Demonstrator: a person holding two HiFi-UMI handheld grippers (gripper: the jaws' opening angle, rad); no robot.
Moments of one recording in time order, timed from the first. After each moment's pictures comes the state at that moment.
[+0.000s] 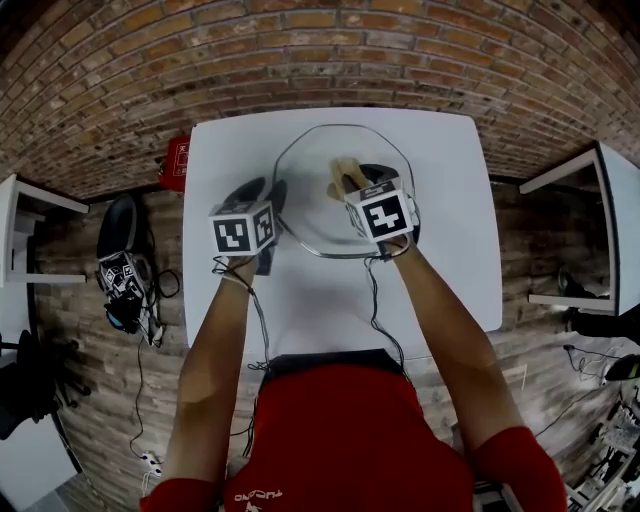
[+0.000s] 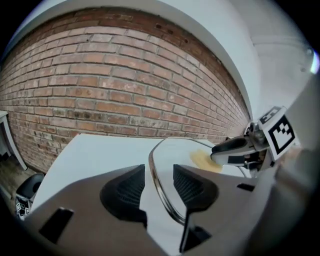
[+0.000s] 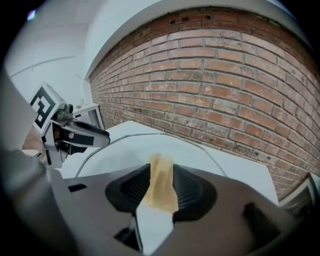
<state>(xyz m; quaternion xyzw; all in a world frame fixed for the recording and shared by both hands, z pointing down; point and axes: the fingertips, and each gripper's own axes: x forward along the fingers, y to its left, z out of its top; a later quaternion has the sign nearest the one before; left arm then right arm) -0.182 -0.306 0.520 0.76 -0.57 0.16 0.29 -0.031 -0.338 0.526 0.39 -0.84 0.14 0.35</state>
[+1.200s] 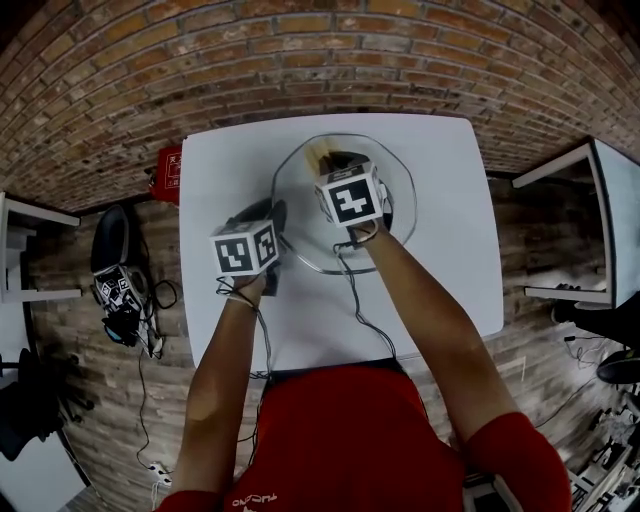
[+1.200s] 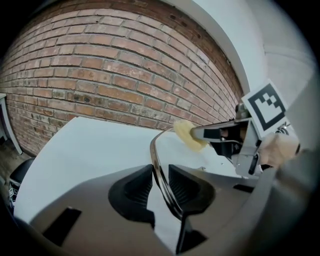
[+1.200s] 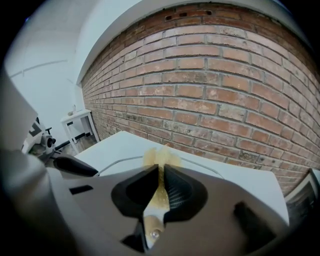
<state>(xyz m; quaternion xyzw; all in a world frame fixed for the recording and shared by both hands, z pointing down) -0.182 -0.306 0.546 0.75 -0.54 0.16 0.35 -0.092 -0.391 0.512 0.42 -0.83 0.15 0.32</state>
